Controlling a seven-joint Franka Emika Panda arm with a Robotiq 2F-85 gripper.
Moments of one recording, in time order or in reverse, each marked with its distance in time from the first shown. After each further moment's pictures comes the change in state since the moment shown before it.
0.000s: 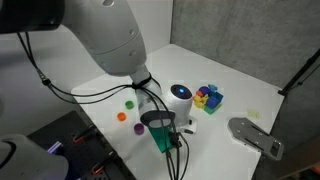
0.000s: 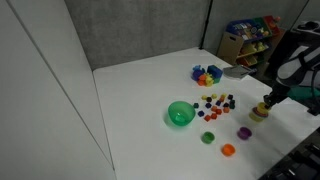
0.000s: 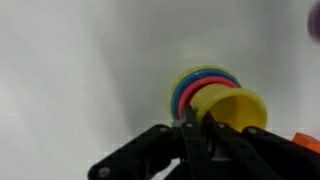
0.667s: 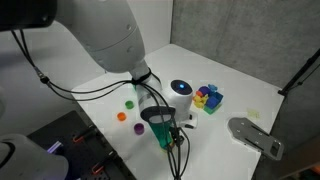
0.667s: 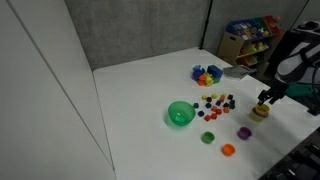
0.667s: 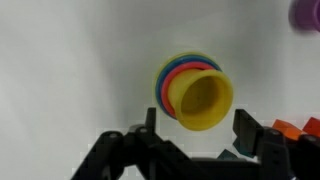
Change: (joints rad) arm -0.051 -0.029 0.070 0.001 0.009 -0.004 -0.017
